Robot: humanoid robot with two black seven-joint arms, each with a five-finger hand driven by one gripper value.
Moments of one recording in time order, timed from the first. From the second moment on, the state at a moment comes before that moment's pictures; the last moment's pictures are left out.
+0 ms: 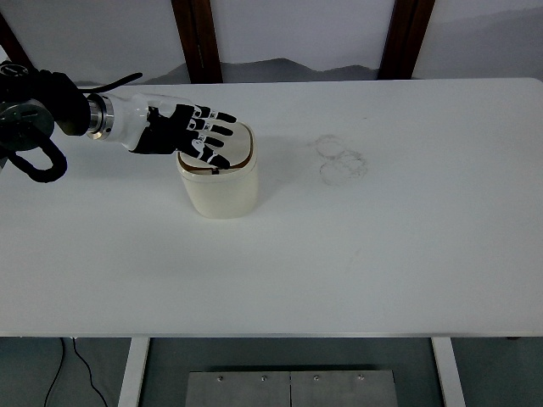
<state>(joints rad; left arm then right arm) -1.52 0.70 0.17 -1.35 -0.09 -0.22 0.32 0.00 0.00 0.31 0.15 -0.22 -0.02 0.03</state>
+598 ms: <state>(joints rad) -1.48 0.70 0.17 -1.34 -0.09 -0.21 0.31 0.00 0.00 0.31 0.15 -0.22 -0.02 0.03</state>
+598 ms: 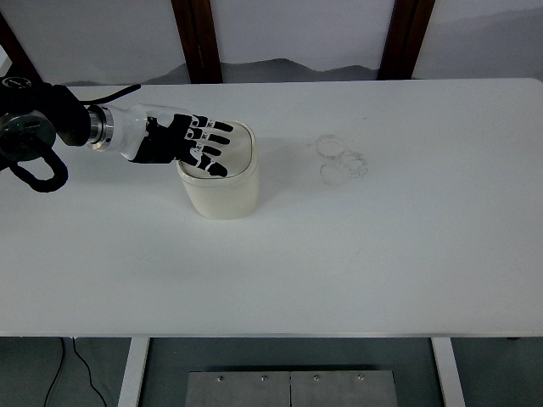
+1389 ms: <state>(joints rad) -1.51 0.71 0.17 -1.34 -0.09 -0.21 0.31 0.00 0.00 0.31 0.15 -0.22 -0.02 0.03</state>
